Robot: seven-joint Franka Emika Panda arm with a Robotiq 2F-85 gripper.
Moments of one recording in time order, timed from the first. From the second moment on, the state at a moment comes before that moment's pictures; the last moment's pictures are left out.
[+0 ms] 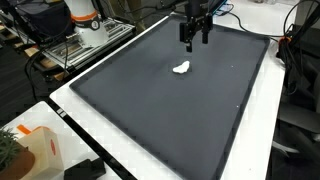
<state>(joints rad) 0.73 0.29 -0.59 -2.21 -0.04 2.70 0.44</state>
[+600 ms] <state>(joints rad) 0.34 0.24 -0.21 -2.15 -0.09 2.51 0.48</state>
